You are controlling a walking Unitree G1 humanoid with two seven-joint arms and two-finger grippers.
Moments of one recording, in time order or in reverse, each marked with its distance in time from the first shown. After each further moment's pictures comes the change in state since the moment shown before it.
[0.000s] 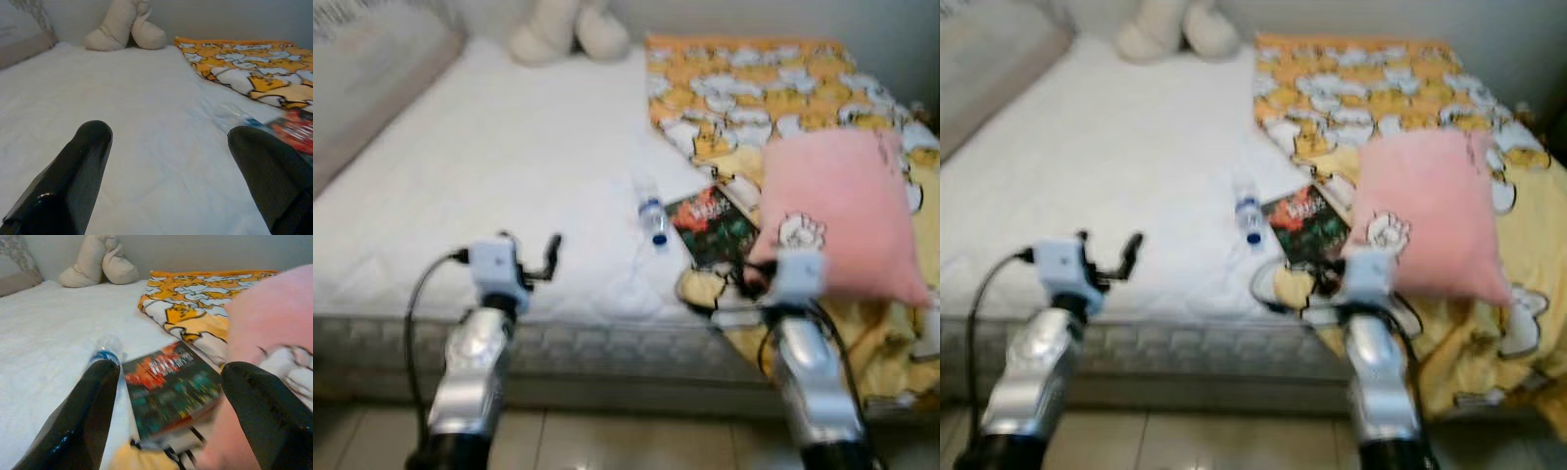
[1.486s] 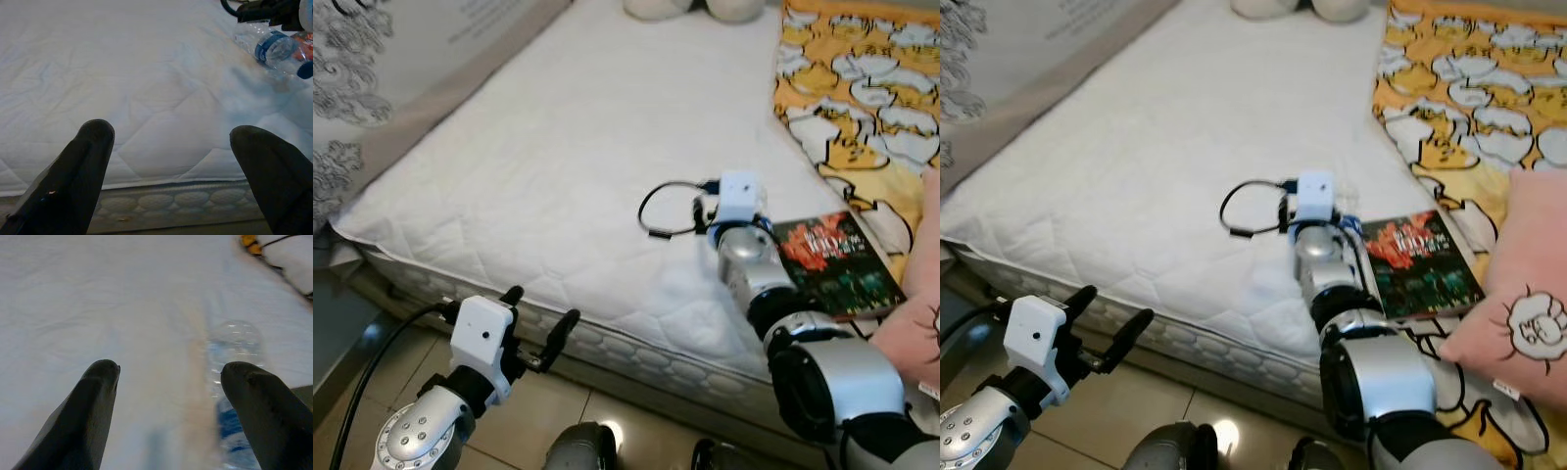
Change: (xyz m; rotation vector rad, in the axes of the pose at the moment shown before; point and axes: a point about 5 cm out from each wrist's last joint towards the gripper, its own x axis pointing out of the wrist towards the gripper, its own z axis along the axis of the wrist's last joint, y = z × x) left arm -0.099 -0.011 0.022 0.106 0.191 -0.327; right arm 0.104 0.038 0.031 -0.037 0.244 -0.121
